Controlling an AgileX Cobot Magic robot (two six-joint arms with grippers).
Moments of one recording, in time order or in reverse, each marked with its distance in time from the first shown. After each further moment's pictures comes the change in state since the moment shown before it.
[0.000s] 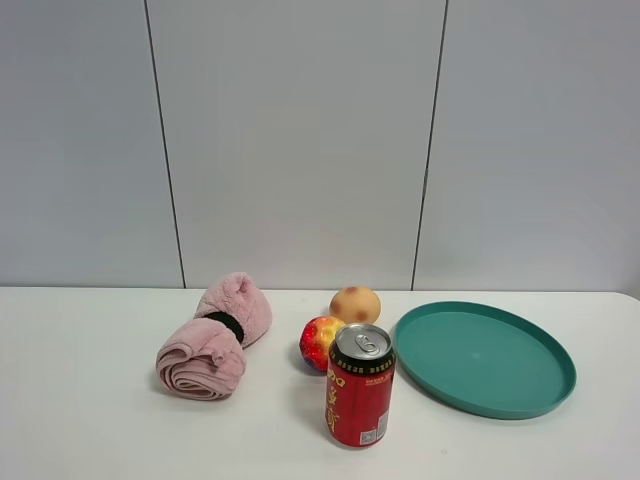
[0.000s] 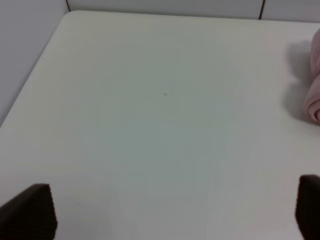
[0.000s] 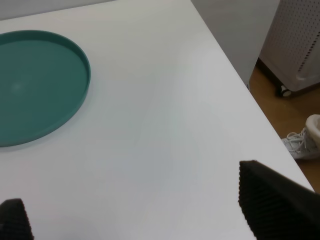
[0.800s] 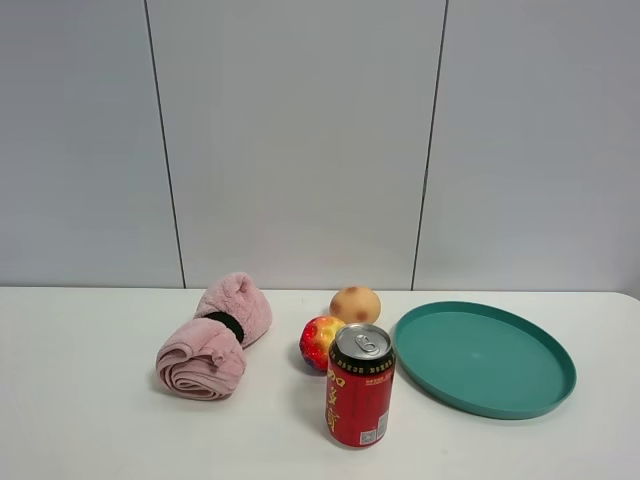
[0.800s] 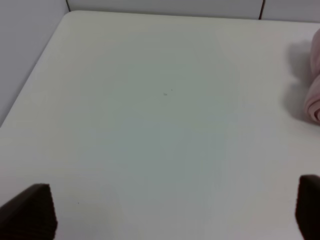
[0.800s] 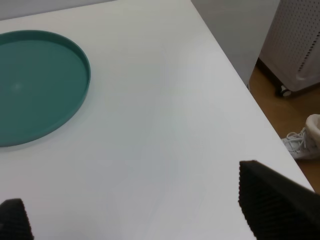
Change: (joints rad) left arm 0.000 0.000 0.000 0.000 0.000 0.000; right arm 0.000 0.000 0.000 0.000 0.000 0.000
